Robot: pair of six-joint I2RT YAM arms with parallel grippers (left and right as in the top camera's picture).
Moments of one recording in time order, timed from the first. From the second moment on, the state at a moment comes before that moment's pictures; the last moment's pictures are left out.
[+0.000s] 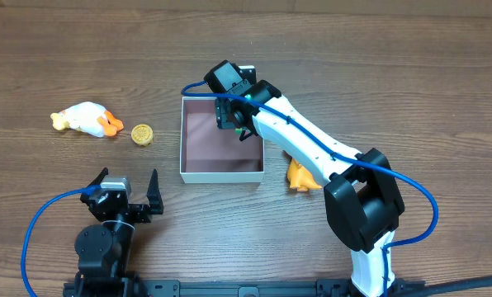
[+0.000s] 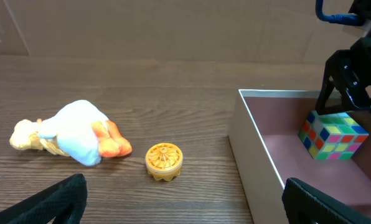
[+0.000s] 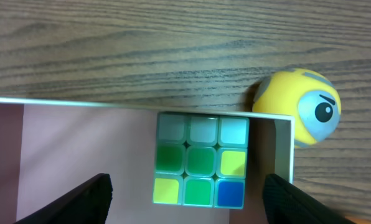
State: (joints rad) left arm 0.02 0.01 0.09 -0.28 0.05 -0.05; right arm 0.68 2.08 1.71 -0.84 0.27 0.55
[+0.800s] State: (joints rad) left arm 0.02 0.01 0.09 -0.28 0.05 -0.05; right arm 0.46 2.09 1.95 -0.98 0.25 0.45
